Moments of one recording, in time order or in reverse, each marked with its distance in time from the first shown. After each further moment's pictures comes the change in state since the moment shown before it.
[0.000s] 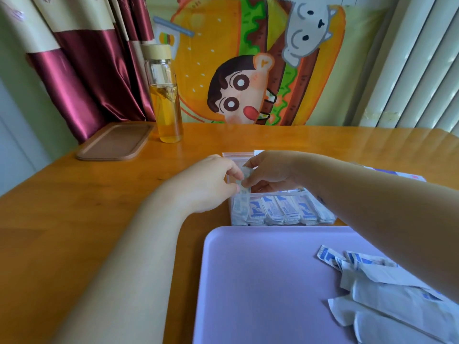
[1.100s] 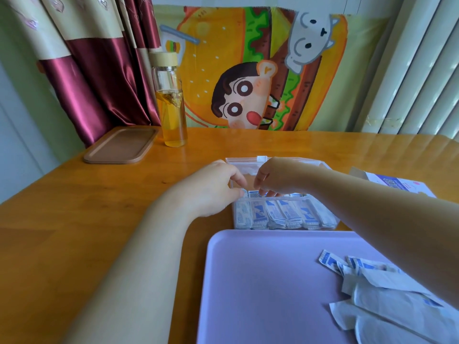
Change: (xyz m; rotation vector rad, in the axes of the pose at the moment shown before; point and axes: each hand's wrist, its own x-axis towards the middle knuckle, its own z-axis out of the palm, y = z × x) left_hand 0.000 0.000 0.001 -0.002 0.001 -0.010; right_hand -0.016 0.002 -0.003 -0.664 0.190 -0.106
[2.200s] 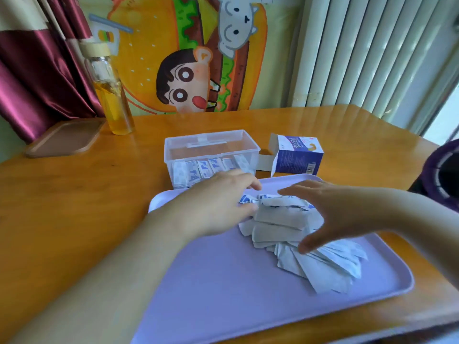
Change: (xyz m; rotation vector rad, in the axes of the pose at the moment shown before) left_hand -0.087 0.114 0.058 0.099 -0.148 0.381; right_hand -0.237 0.113 0.015 -0.341 -0.112 0.058
